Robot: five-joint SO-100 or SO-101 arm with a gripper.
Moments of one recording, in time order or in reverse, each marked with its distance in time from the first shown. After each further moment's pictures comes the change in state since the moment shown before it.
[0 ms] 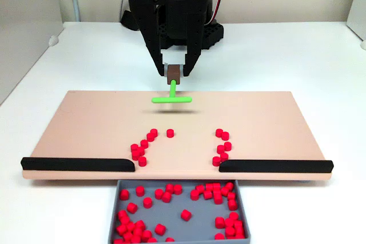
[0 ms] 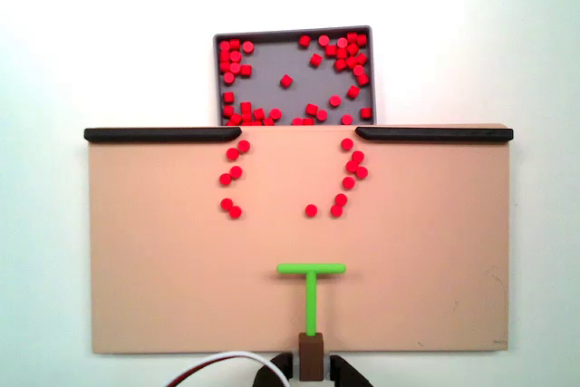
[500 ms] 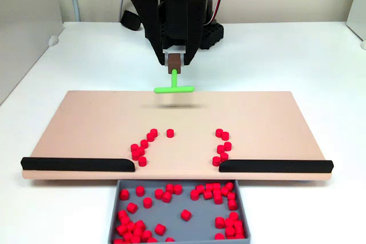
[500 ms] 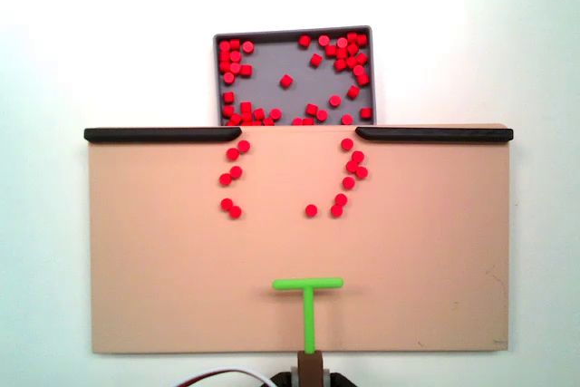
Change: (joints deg) arm 0.0 -0.1 -3.9 6.3 -1.8
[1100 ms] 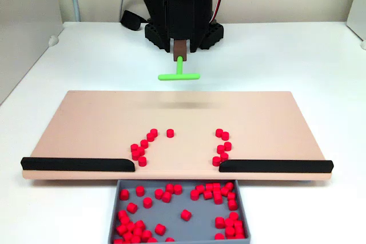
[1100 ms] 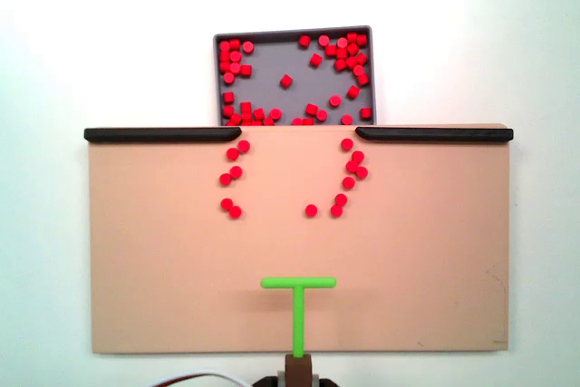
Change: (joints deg) arm -2.1 -1.7 -7.8 6.2 3.6
